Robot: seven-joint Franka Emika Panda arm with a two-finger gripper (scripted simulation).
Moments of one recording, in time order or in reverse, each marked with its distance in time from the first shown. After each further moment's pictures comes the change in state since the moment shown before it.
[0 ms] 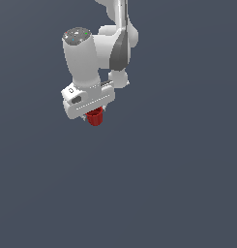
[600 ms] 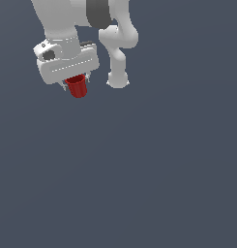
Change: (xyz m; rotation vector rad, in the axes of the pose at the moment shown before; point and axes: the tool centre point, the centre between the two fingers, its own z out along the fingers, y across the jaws) arm -0.080 0.015 -0.109 0.001 0.003 0.000
